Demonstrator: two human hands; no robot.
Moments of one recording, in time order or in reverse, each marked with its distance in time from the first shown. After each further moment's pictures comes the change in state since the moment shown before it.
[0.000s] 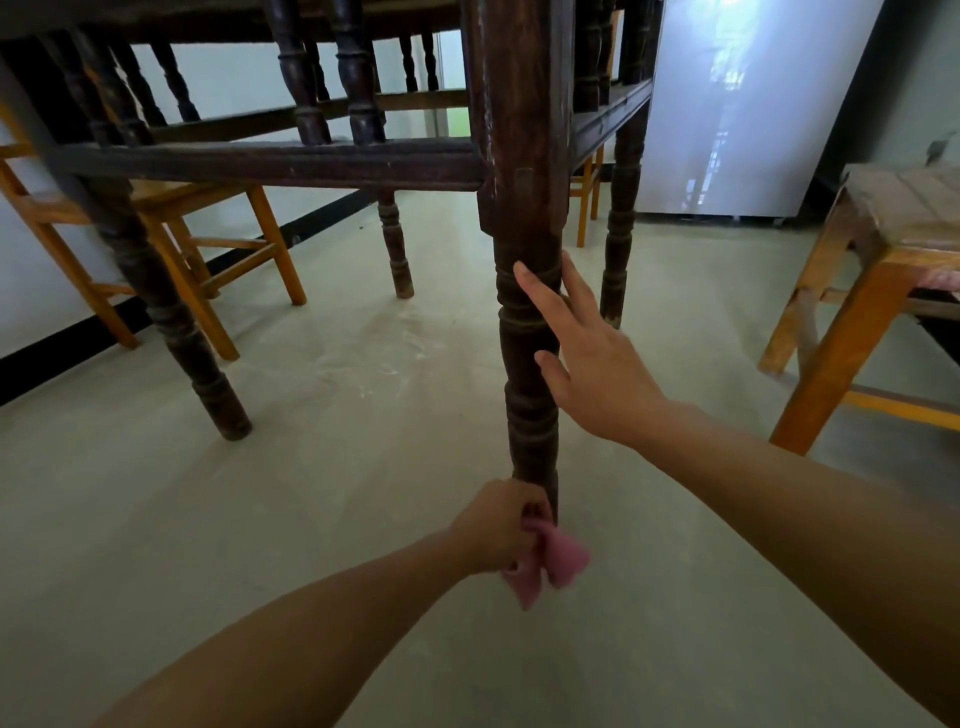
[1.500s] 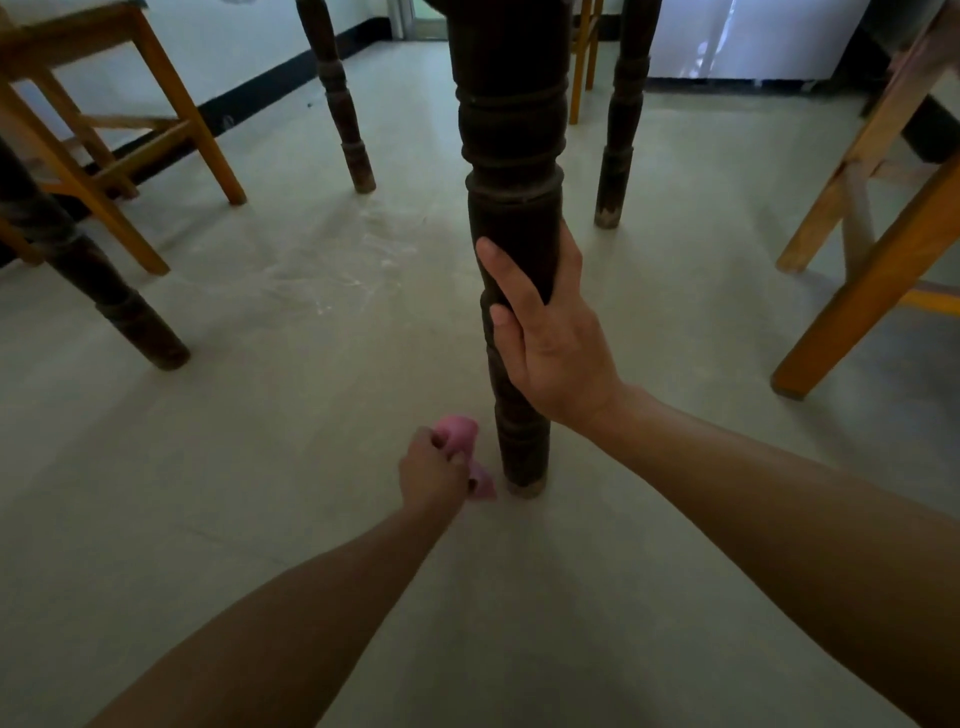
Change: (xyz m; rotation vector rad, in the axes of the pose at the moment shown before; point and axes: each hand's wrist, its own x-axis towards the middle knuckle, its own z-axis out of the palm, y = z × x) left_hand 0.055 -0.096 0.075 -0.444 0.495 -0.616; right_hand -0.007 0.048 0.108 0.139 0.294 -0.219
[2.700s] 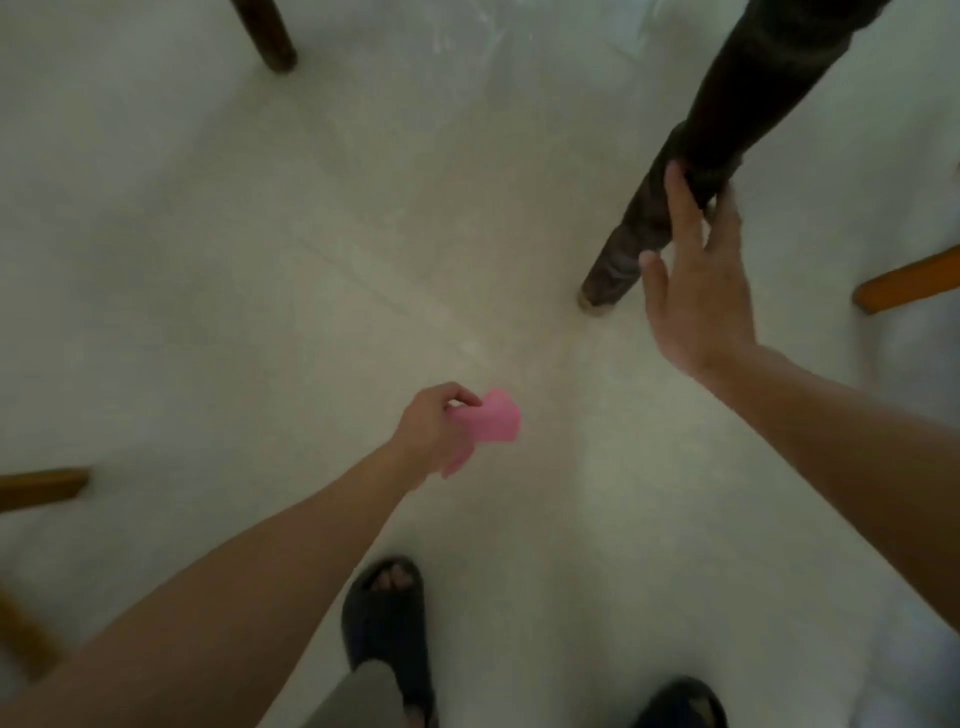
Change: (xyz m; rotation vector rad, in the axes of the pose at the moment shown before) left_hand -0.171 -0.045 -0.146 -0.207 -0.414 -0.427; right_hand -0.027 -0.075 -0.051 -0.213 -0.687 0.578
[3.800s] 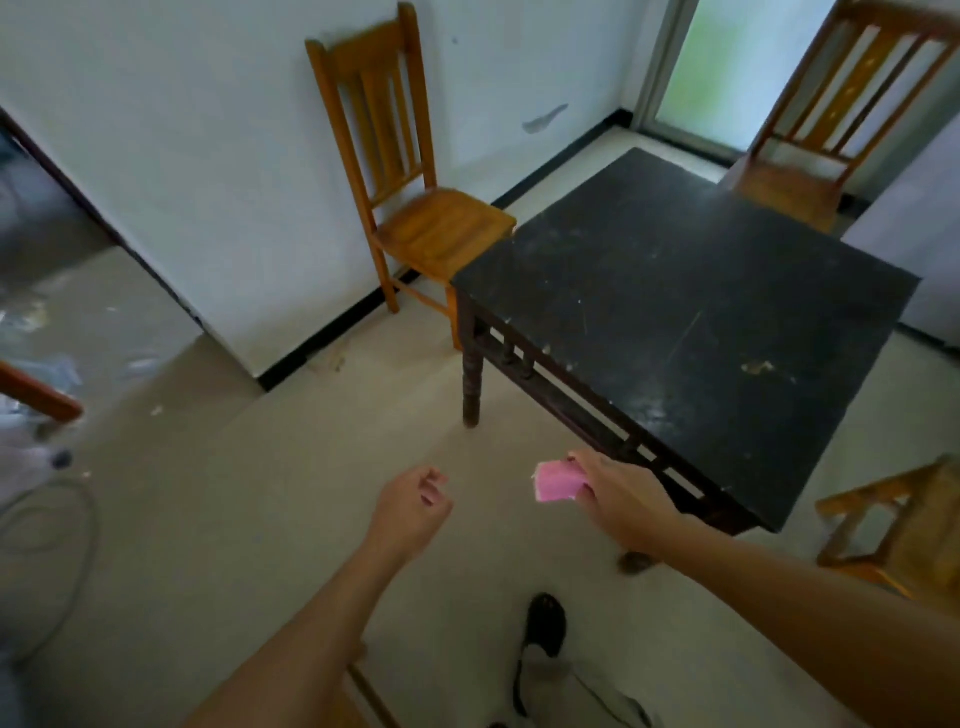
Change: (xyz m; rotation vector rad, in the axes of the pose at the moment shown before) left_hand -0.432 0.382 -0.432 0.245 0.412 0.329; right_hand 0.029 -0.466 -0.462 -0.153 -0.376 -0.387
